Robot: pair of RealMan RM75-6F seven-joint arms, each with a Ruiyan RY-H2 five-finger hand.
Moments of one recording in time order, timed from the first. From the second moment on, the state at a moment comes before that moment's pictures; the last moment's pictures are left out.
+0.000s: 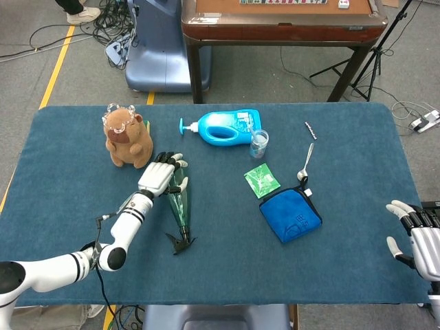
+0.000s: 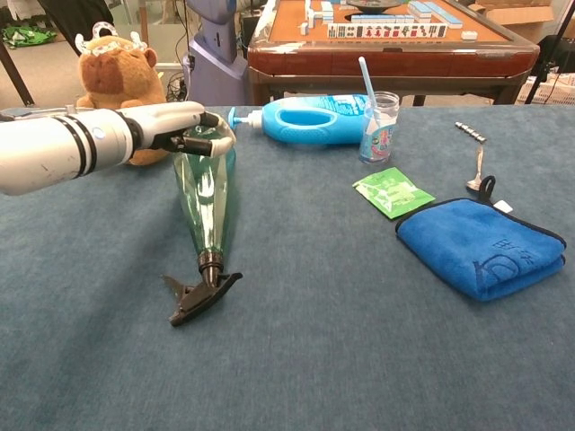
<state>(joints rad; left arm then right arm) -0.98 -1.60 -0.23 -1.29 0.80 0.81 0.36 0.02 -0.98 0.04 -1.73 -1.50 1.49 -0.04</state>
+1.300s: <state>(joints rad) -0.84 -1.30 -0.03 -1.60 1.36 0.95 0.18 0.03 -0.98 0.04 -1.73 -1.50 1.48 -0.04</state>
